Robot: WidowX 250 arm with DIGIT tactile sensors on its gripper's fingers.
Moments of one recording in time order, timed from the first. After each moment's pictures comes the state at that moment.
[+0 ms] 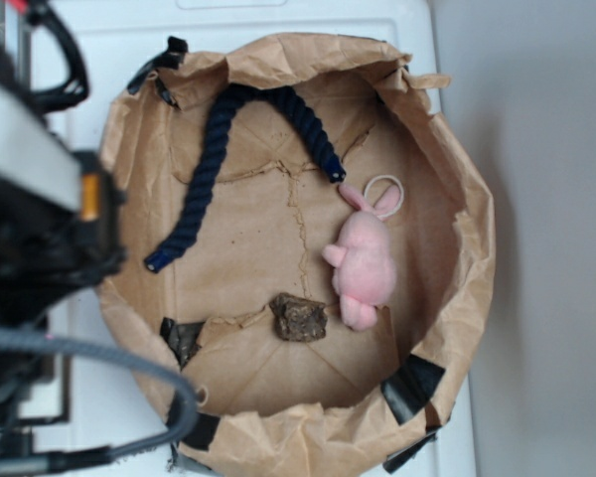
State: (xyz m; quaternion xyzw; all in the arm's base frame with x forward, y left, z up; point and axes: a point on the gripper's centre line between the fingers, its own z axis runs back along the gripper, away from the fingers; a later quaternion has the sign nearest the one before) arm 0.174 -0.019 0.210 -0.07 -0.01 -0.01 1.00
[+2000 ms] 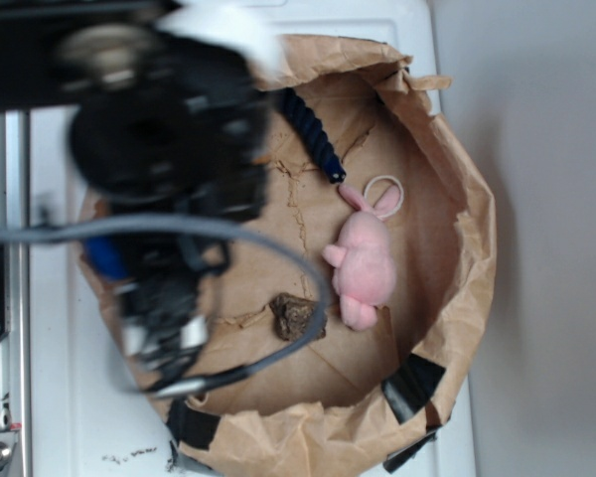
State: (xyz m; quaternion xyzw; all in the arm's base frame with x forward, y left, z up) arm 0.219 0.001 0.154 -0.11 0.05 0.05 0.99
